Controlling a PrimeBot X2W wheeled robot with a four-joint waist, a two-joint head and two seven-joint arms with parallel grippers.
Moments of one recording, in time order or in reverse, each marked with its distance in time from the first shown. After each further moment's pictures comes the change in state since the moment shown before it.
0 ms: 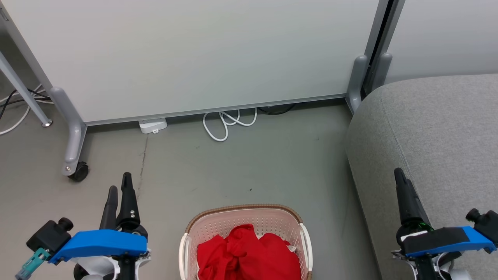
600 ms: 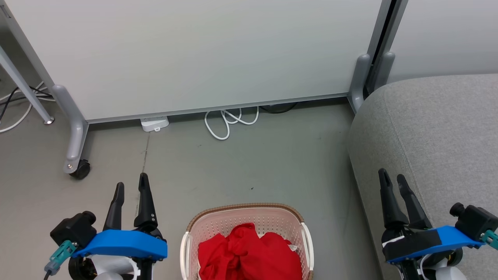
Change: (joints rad) left arm -0.001 0.014 -0.077 0.009 0.325 0.055 -0.057; right arm 0.000 -0.001 0.042 -0.017 -0.335 0.000 -0.056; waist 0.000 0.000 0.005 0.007
